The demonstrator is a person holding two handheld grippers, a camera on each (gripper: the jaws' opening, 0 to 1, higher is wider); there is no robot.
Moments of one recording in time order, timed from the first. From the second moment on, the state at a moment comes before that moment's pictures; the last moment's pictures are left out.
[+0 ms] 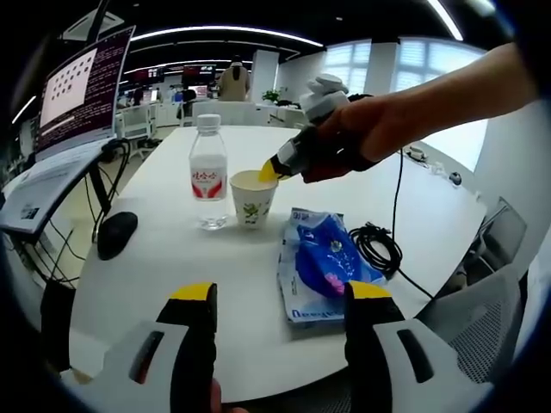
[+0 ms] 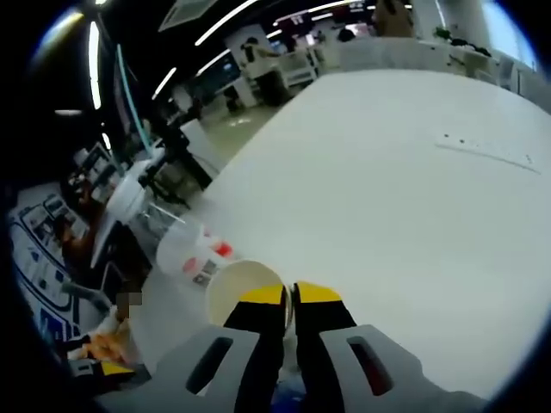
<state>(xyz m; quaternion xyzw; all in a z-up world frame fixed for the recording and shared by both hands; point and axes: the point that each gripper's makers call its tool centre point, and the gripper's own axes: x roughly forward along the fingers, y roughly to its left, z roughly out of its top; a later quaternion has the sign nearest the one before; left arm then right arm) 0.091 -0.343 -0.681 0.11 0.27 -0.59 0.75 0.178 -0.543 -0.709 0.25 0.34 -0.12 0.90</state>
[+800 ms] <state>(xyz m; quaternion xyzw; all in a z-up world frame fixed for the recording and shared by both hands) 0.089 -0.343 -0.682 0.12 0.27 -0.59 0.75 0.154 -0.563 -0.688 0.28 0.28 -0.12 0.91</state>
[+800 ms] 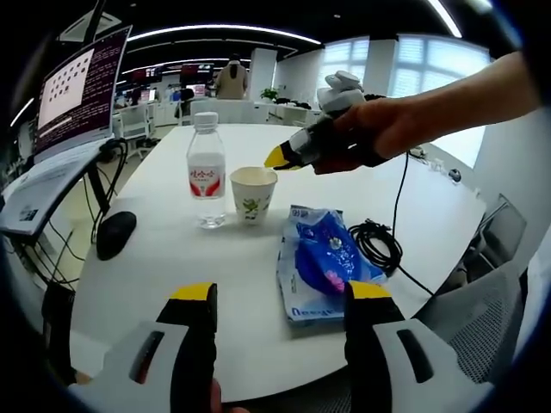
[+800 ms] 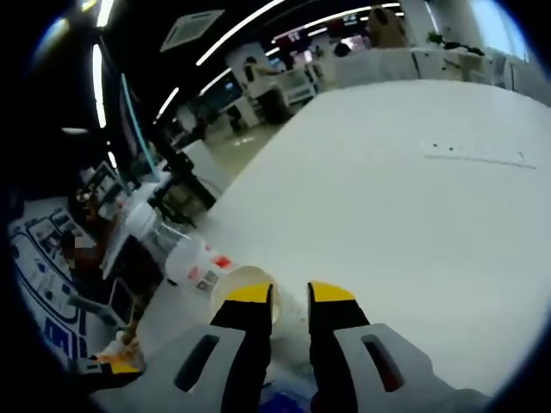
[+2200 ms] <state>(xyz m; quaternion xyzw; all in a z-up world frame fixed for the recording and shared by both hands) 0.084 -0.341 -0.693 0.14 0.29 -0.59 0.74 -0.055 -0.564 -0.741 0.26 0.31 -0.19 0.89</state>
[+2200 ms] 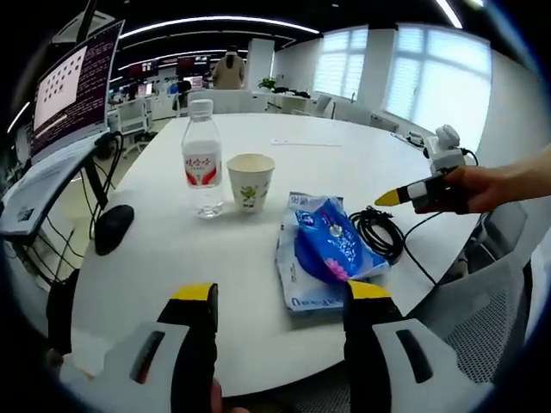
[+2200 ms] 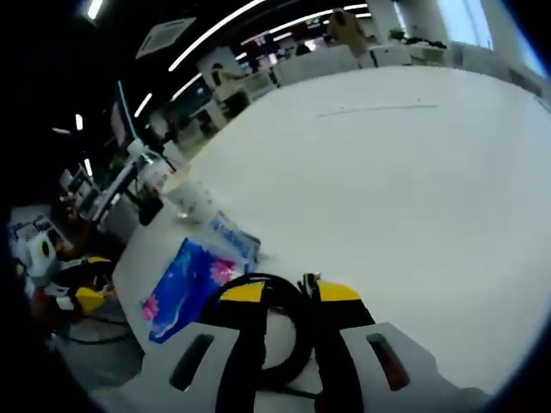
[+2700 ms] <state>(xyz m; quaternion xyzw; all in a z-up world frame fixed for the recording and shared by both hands) 0.082 -0.341 -0.695 0.15 0.29 -0.59 0.74 -0.057 -0.560 -0.756 0.22 0.35 -0.17 0.90</state>
